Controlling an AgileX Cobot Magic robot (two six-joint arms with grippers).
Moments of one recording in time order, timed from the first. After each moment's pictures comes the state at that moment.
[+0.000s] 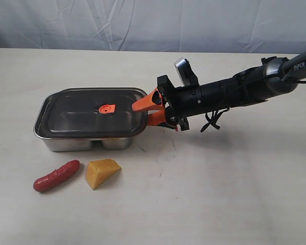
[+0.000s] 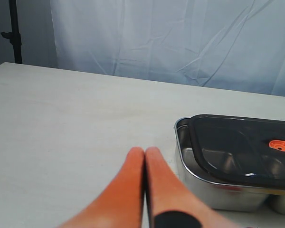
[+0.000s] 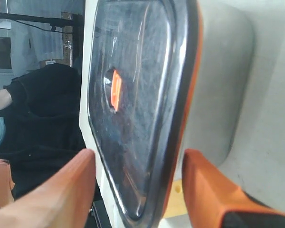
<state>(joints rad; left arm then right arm) 0.04 0.00 0.00 -0.15 0.24 0.00 0.41 2.24 -1.24 1.60 1.13 -1.01</state>
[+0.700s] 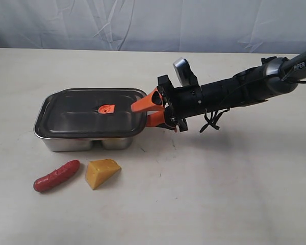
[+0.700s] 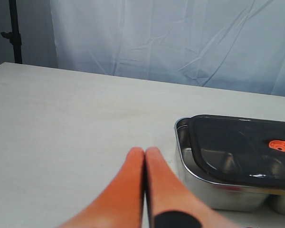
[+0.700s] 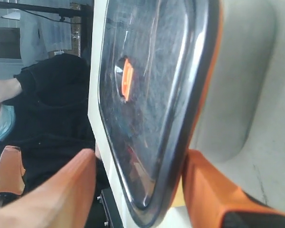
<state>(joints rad) 0.04 0.00 0.00 -0.15 0.24 0.00 0.41 2.24 -1.24 1.59 1.17 -1.01</state>
